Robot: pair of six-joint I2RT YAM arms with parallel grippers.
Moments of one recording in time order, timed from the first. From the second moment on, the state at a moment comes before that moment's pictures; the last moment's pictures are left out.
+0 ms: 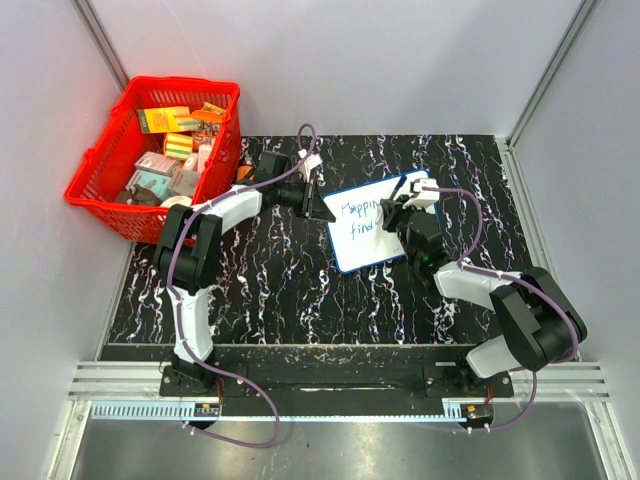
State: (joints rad) left arm -0.36 2.03 1.43 -0.18 0.96 -0.23; right arm 0.50 1.46 0.58 0.82 0.31 0.34
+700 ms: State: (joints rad) left arm -0.36 2.03 1.43 -0.18 0.96 -0.23; right arm 0.49 1.50 0.60 0.82 0.29 0.35
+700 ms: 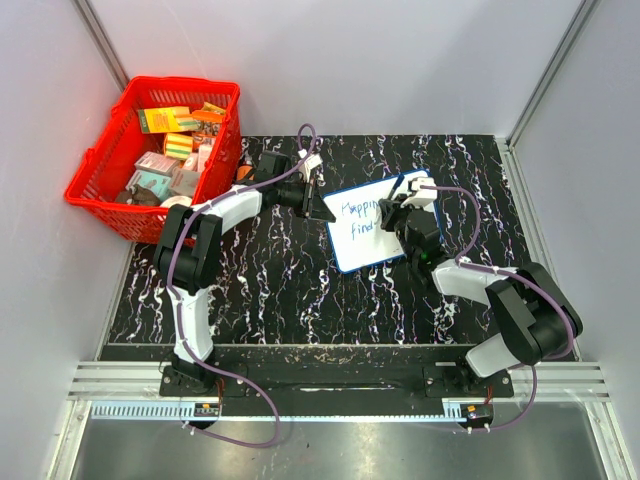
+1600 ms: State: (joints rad) left arm -0.36 2.03 1.43 -0.18 0.96 -0.23; right arm 0.49 1.48 0.58 0.78 0.28 0.35
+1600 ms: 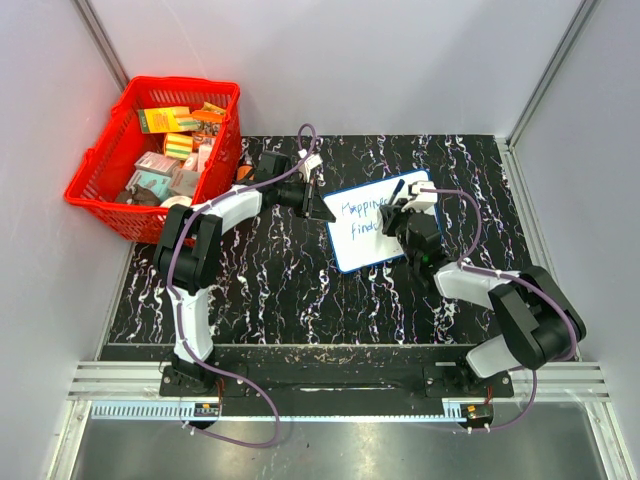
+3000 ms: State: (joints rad) left arm -0.37 2.01 1.41 -0.16 0.95 -0.23; right arm 0.45 1.39 0.53 0.82 0.30 0.33
